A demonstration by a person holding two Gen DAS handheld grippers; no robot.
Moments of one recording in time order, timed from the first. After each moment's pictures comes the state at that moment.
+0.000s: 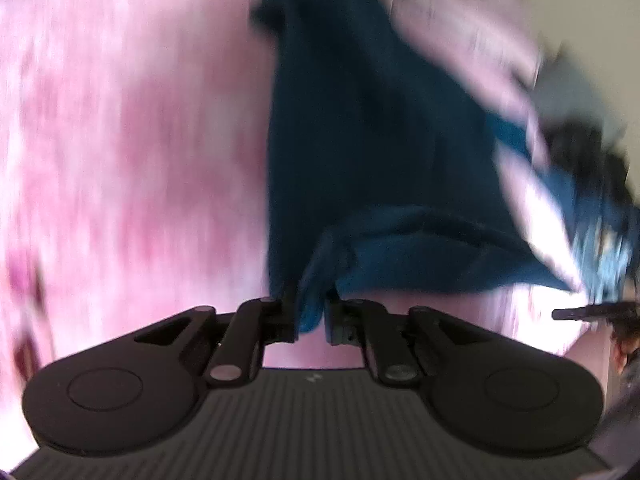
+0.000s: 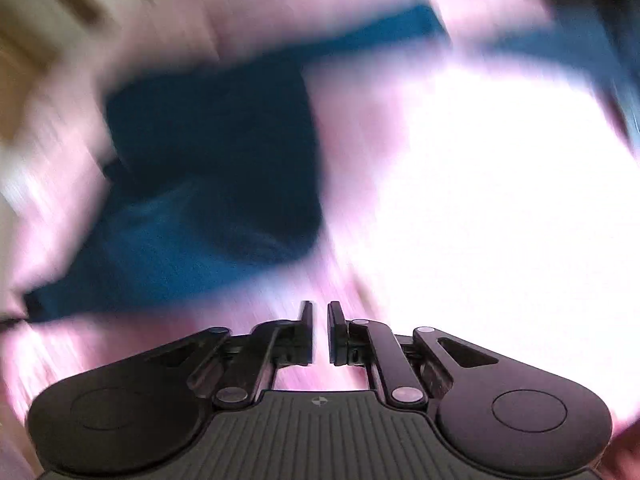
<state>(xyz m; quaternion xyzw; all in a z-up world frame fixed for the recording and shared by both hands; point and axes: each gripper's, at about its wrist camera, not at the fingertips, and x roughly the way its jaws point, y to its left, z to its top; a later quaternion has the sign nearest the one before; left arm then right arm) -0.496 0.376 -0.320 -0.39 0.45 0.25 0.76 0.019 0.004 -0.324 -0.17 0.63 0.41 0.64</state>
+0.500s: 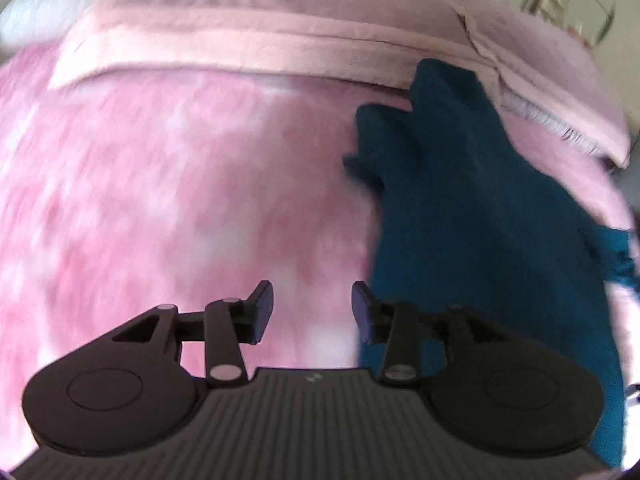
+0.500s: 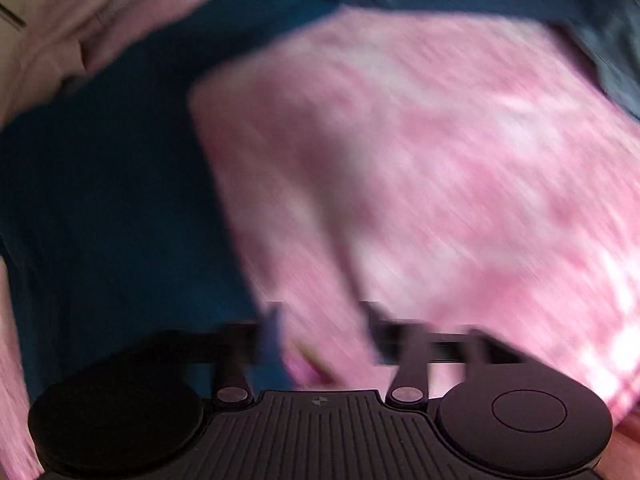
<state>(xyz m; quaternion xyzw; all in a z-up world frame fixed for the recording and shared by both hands) -0.417 0.541 -0.338 -0.28 0.37 0.41 0.79 0.084 0.063 -0.349 -0.08 0.63 0.31 0.71</state>
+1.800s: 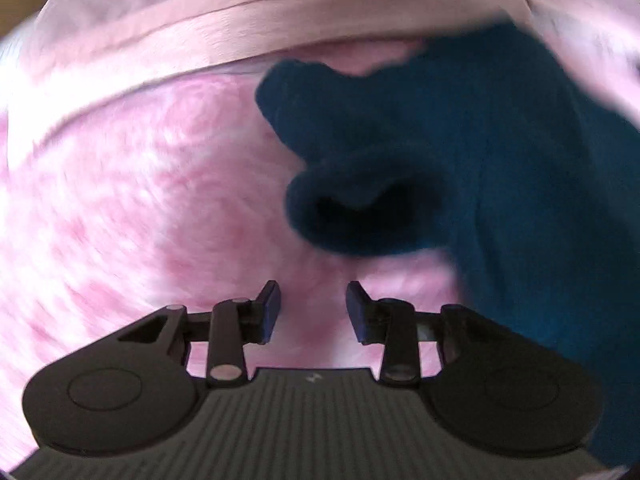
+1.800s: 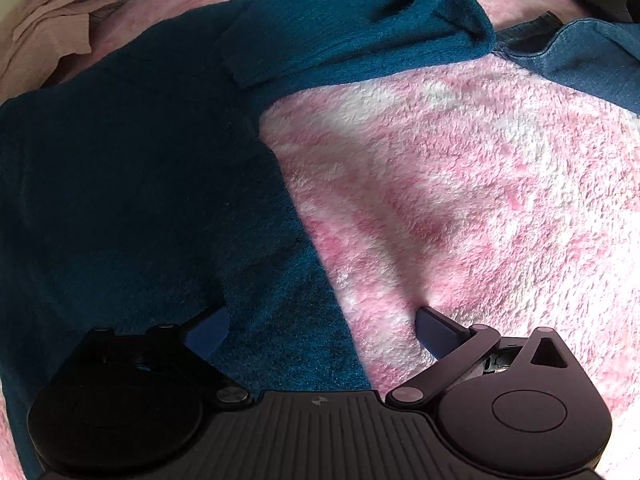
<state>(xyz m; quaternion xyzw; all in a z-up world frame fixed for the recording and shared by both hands) -0.387 0.604 -0.391 -0.23 0.42 0.42 0.77 0.071 0.213 -0.402 -0.15 0.61 0.31 0.72</state>
